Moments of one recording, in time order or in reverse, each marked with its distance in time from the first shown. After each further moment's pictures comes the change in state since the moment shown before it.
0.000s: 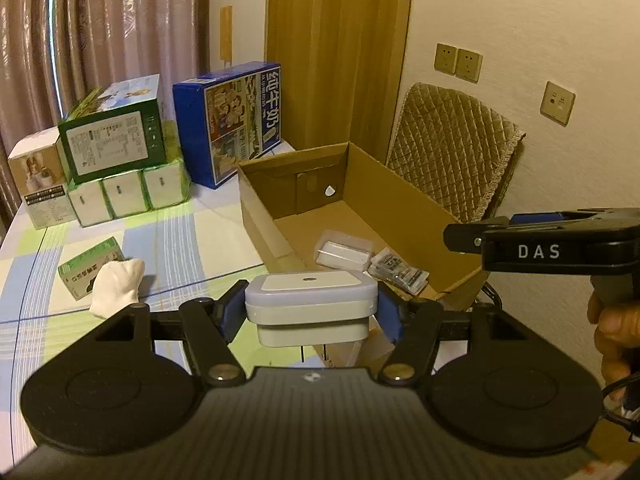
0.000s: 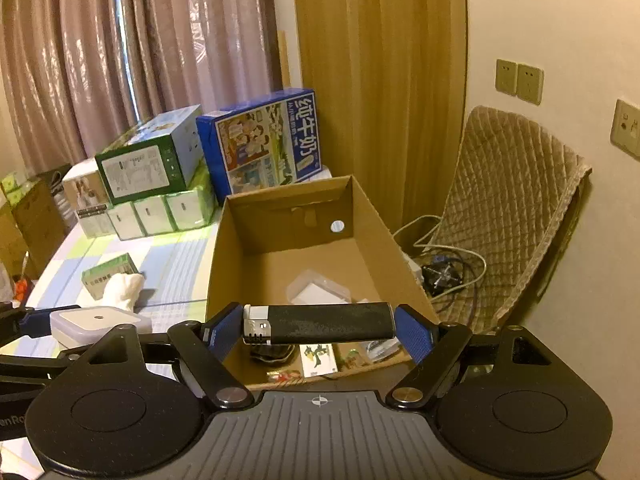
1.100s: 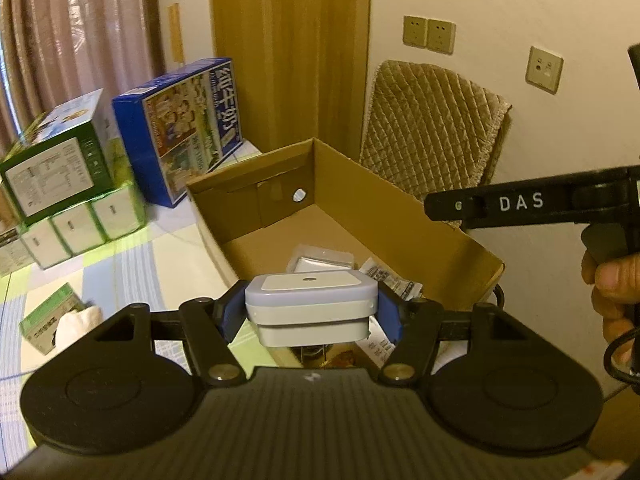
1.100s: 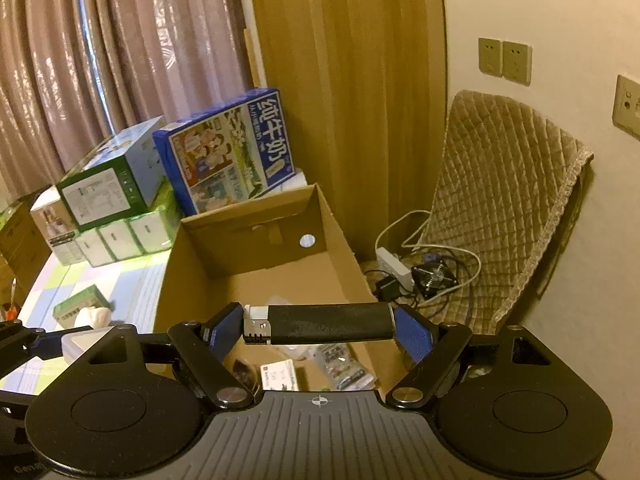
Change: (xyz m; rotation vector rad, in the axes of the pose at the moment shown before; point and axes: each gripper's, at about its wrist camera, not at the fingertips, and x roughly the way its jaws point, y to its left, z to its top) left arm 0.074 -0.027 0.036 0.123 0.044 -0.059; right arm 0.055 -0.052 0.037 0.077 0.023 -0.012
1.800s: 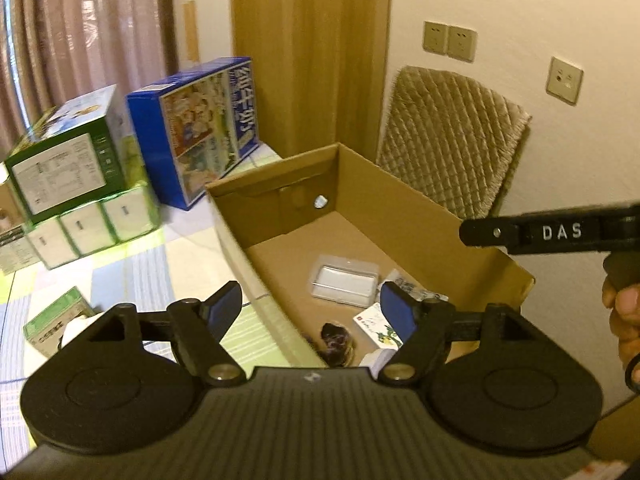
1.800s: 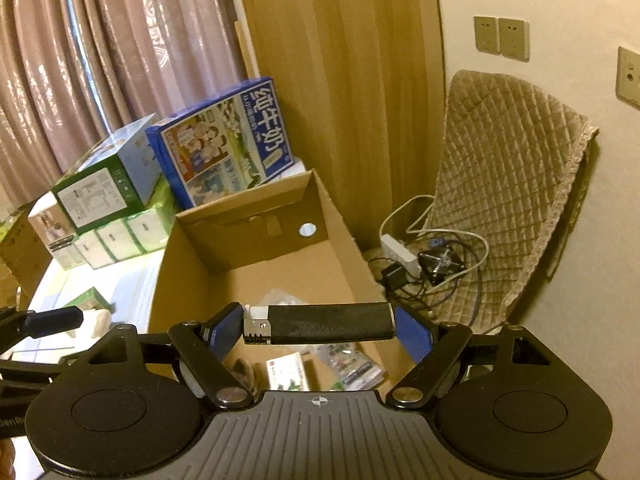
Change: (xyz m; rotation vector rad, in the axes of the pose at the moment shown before) left arm 0.008 0.027 0.002 -0.045 -0.016 0.031; right arm 0.014 -0.005 -0.005 0.040 0.028 0.025
